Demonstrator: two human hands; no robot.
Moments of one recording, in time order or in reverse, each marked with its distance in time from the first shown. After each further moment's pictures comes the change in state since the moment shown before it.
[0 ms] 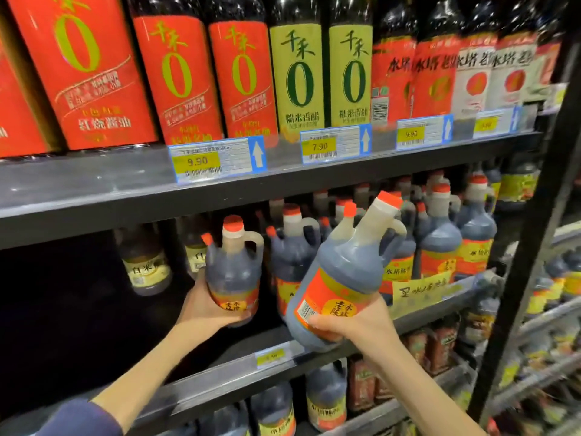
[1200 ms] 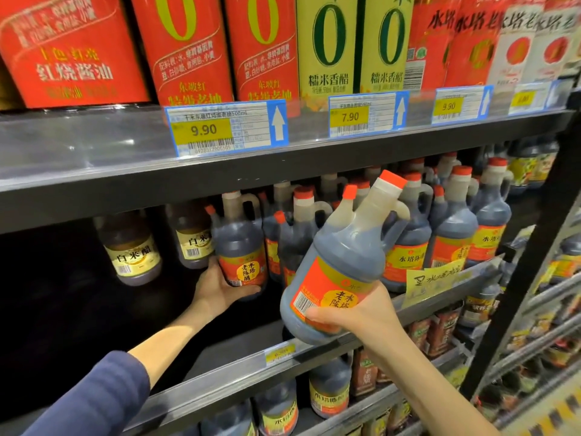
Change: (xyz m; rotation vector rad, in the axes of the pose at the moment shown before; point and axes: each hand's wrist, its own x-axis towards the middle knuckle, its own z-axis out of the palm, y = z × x) left_hand 0.052 -0.044 0.033 -0.074 -0.083 -0.112; right_hand 0.001 -0.012 0.023 -0.005 -0.047 0.023
